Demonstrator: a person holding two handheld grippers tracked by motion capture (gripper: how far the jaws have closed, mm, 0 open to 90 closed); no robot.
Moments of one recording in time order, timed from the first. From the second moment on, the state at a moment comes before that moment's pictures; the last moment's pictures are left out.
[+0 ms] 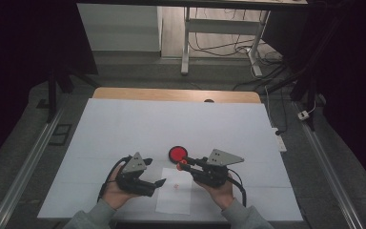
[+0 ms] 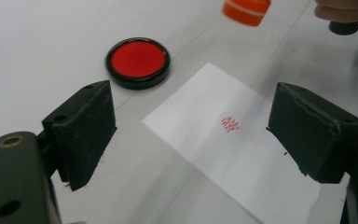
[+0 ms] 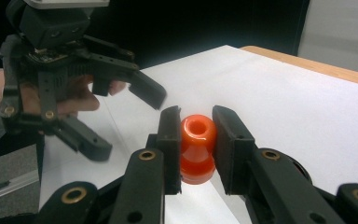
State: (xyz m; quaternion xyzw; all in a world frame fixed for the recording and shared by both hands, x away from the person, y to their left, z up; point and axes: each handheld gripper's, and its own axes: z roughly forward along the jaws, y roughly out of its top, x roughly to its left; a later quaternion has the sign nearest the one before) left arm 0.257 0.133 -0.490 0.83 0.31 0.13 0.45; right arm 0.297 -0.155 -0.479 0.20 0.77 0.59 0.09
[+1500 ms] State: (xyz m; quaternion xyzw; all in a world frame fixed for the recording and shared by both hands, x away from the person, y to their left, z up) left arm 0.227 0.215 -0.516 0.80 0.39 0.15 0.42; right arm 0.310 -0.177 -0.464 0.22 0.76 0.60 0.13
